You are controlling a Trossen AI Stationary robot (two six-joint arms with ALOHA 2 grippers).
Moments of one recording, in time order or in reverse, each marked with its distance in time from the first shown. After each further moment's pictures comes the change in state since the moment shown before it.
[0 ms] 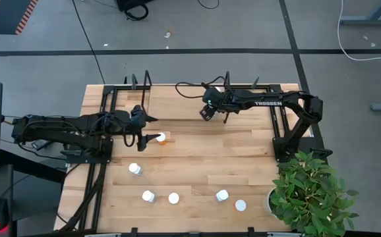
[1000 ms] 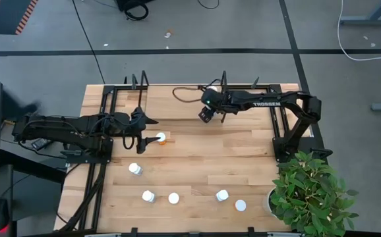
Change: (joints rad) left arm -0.039 0.000 0.000 -0.001 0.000 0.000; right arm 0.032 0.007 -0.004 0.050 -0.007 -0.128
